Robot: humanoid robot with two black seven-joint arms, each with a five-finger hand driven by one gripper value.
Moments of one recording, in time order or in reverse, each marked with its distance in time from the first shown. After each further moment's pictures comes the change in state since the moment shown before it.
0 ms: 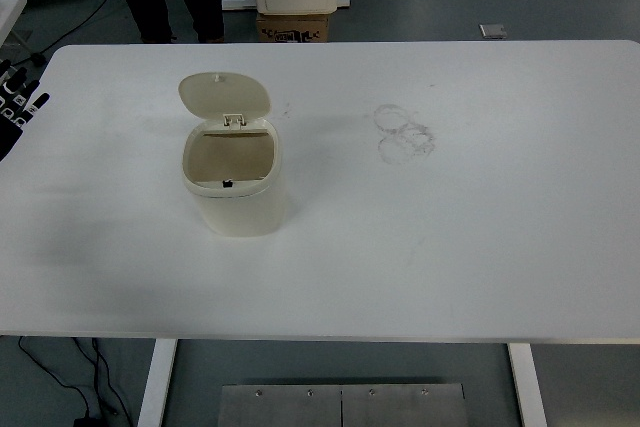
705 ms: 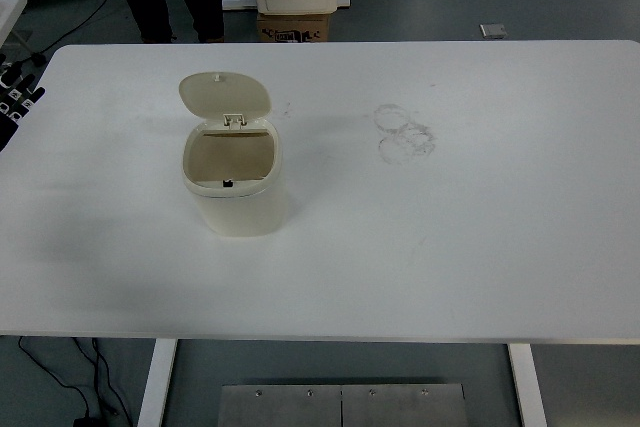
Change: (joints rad) left arm -0.012 0.006 -0.003 0.001 -0.001 0.000 0.000; right arm -0.001 0.000 0.000 0.000 0.001 0.000 0.000
